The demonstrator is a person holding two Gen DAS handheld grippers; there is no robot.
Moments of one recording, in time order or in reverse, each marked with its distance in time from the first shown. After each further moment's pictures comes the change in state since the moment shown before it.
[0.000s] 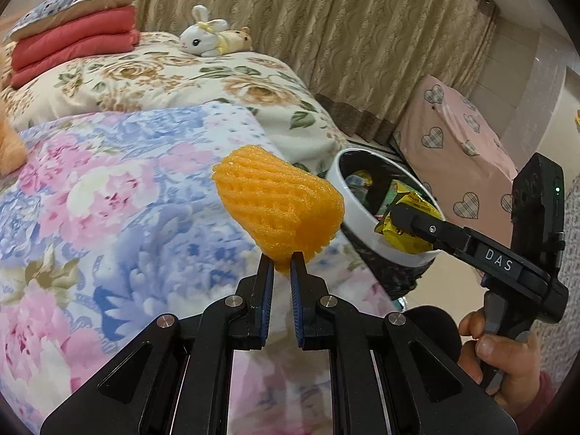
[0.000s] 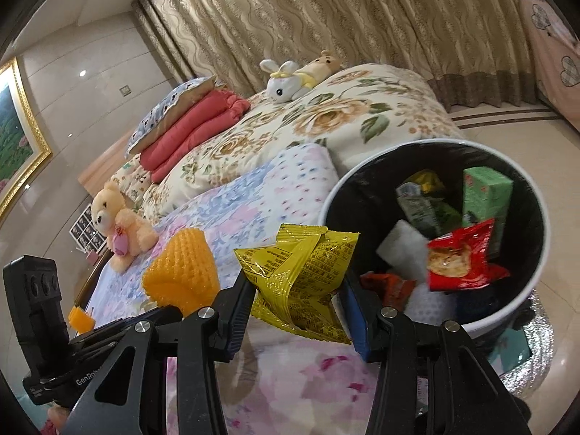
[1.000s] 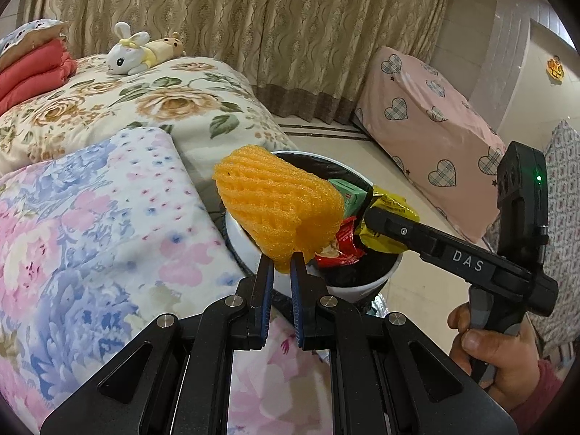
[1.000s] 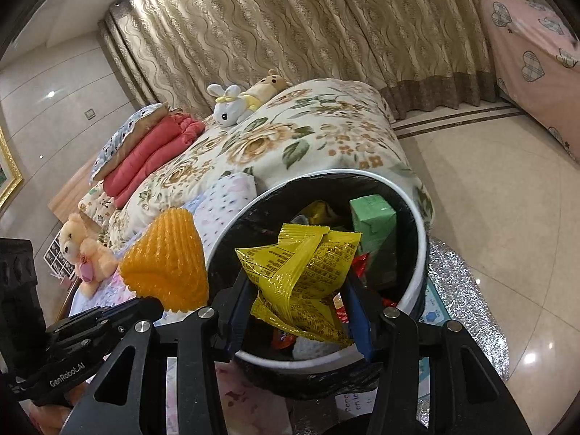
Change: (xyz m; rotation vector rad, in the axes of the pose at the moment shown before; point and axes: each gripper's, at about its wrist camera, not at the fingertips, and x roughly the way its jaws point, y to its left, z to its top) left arm 0.050 -0.093 0.034 0.171 0.040 -0.082; right arm -0.027 -0.079 0.024 0.060 -0.042 -0.120
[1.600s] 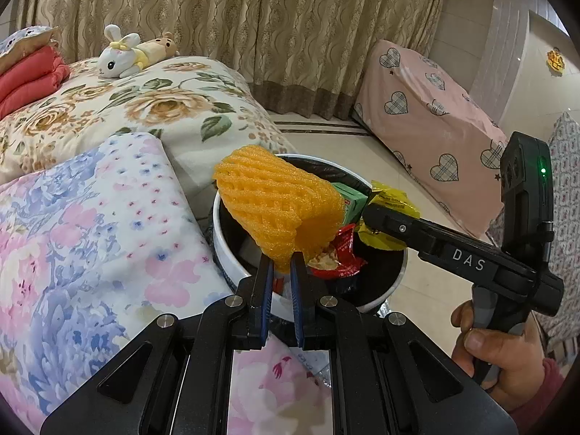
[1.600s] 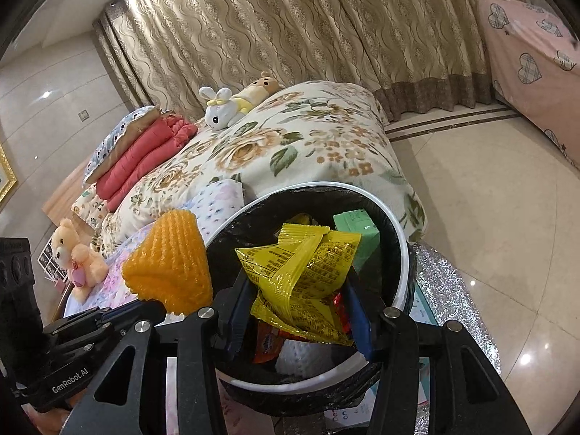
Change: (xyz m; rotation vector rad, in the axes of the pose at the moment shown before) left arm 0.019 -0.010 0.013 0.026 0.016 0.008; right arm 0.007 -0.009 0.012 -0.005 0.001 -0.019
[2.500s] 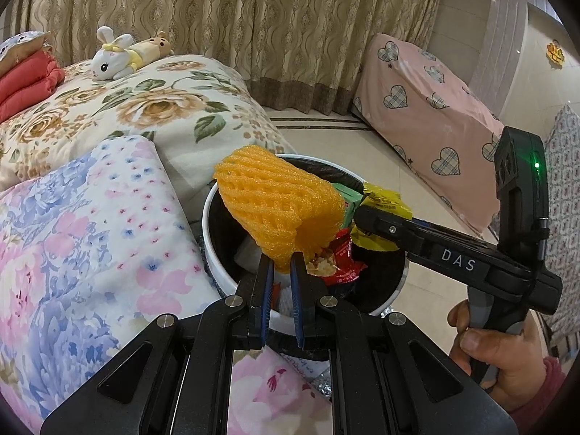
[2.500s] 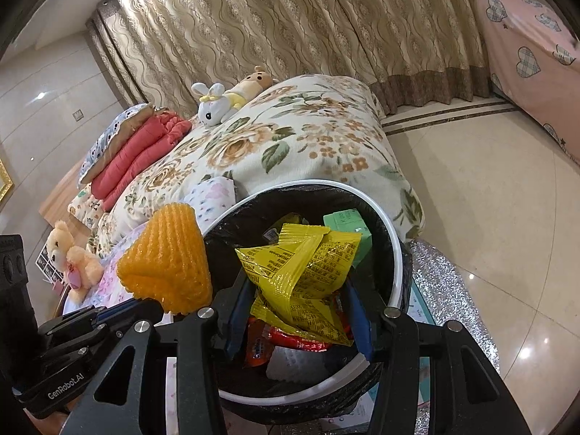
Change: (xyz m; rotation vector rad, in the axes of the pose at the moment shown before) left arm 0.011 -0.007 0.007 0.021 0.017 0.005; right arm 0.010 -0.008 0.005 0.012 0.028 -0.008
